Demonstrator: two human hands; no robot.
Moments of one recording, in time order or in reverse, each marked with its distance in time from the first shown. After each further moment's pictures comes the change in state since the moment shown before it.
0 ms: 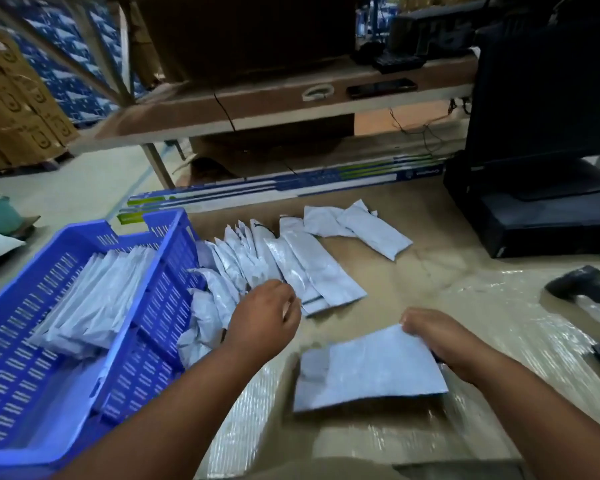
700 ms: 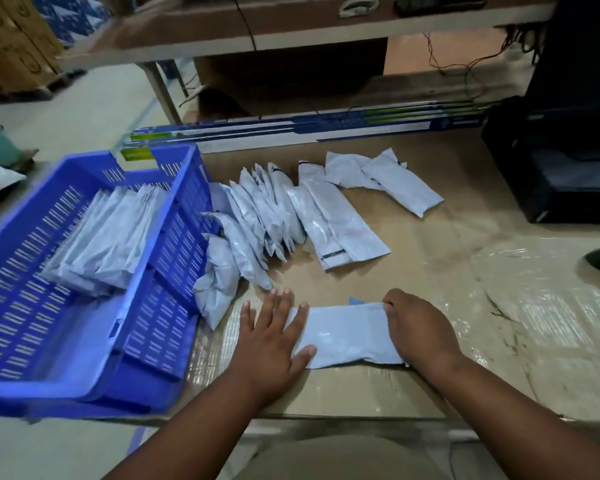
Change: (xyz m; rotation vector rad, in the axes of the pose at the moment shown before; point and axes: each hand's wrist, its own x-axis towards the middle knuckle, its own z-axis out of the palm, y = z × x) left_hand -0.139 -0.038 0.057 0.262 -0.458 -0.070; right_hand 0.000 0.045 0.092 -0.939 0.222 -0.194
